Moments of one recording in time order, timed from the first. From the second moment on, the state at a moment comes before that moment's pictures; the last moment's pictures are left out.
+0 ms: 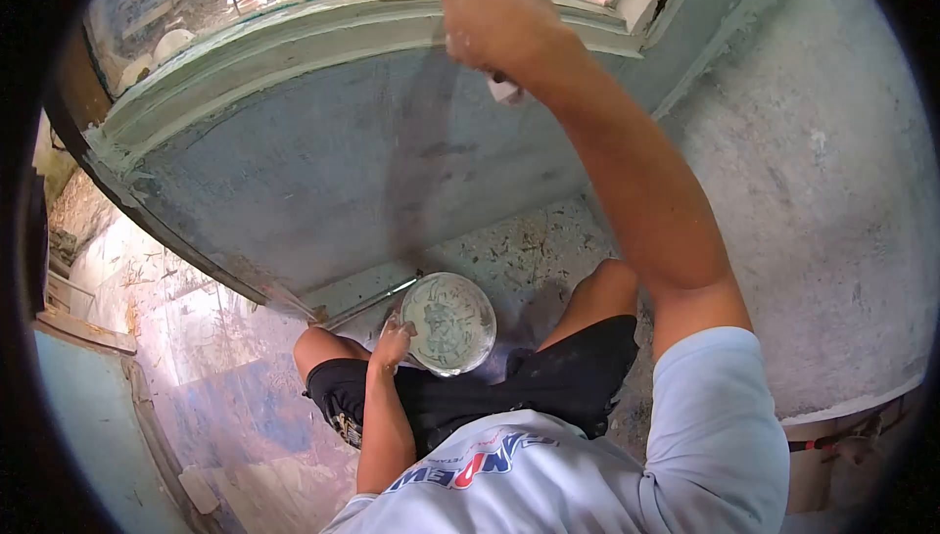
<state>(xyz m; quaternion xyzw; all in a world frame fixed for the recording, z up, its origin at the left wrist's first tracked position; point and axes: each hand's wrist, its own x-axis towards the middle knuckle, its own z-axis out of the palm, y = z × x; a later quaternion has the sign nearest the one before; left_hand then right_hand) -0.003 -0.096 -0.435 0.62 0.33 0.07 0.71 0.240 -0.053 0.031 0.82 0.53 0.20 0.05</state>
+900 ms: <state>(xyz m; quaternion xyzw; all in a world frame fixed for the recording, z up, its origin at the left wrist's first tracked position) -0.006 -0.098 -0.436 0.60 0.34 0.09 0.71 0.228 -0.053 0.035 0.80 0.54 0.24 0.07</state>
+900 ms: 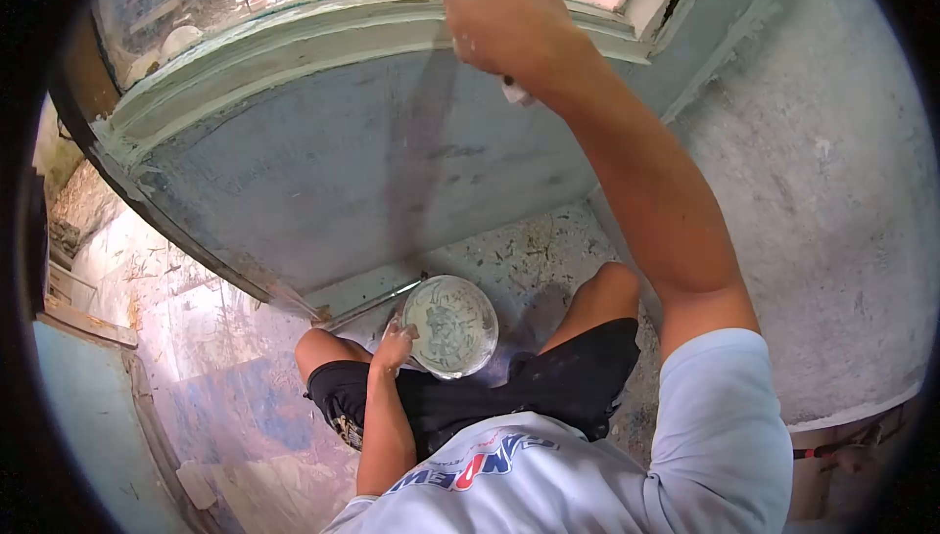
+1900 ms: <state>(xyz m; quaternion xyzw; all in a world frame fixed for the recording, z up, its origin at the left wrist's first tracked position) -0.002 -0.098 -0.471 0.67 0.30 0.13 0.67 0.265 -0.055 0.034 0.83 0.53 0.17 0.01</state>
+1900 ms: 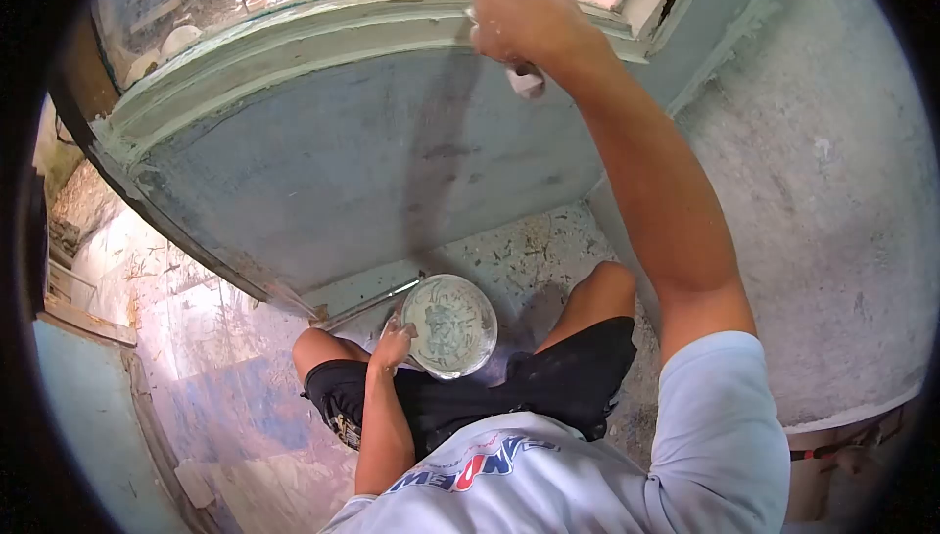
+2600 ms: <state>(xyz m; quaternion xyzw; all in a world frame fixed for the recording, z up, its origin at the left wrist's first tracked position) -0.005 -0.095 -0.411 0.57 0.34 0.11 0.74 0.254 -0.059 0.028 0.79 0.58 0.22 -0.02</state>
